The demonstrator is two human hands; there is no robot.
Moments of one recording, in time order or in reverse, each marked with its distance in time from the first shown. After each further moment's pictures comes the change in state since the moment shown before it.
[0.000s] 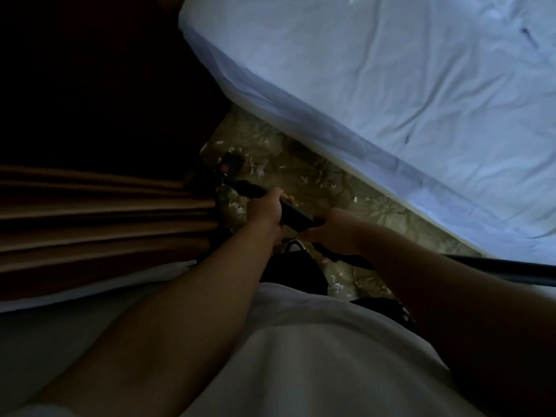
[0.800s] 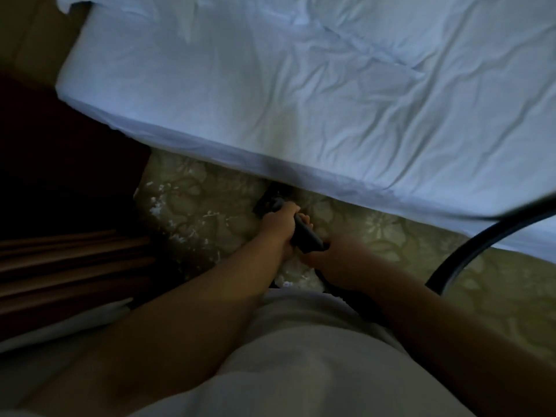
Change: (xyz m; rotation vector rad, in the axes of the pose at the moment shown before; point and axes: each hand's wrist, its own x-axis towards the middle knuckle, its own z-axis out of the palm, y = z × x) left_hand -0.125 -0.214 0.246 0.365 -0.220 -0.005; right_hand -0.192 0.275 -0.048 0.394 0.213 0.166
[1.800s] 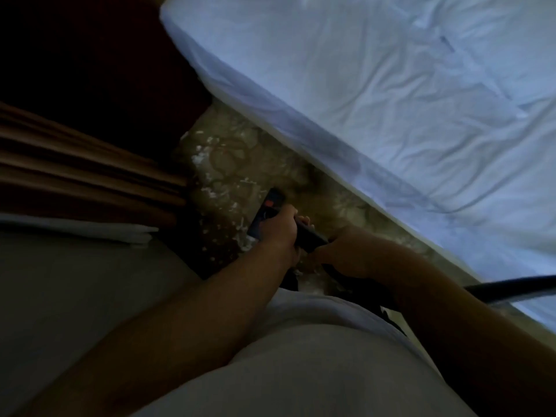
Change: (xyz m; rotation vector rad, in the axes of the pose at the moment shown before) left_hand -0.036 -0.047 -0.139 -0.510 0.157 -0.004; right_hand -0.009 -0.074 0.086 -0.494 -0.167 -0.073
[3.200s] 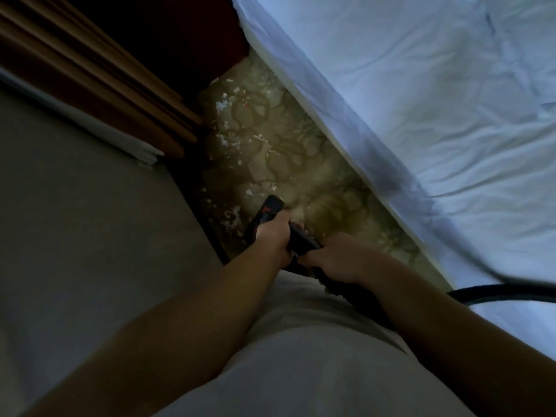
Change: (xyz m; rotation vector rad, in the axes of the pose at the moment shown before) left_hand -0.061 -0.171 0.032 -0.148 0.222 -0.037; right_hand -0.053 0.154 0.024 0.028 -0.200 -0.109
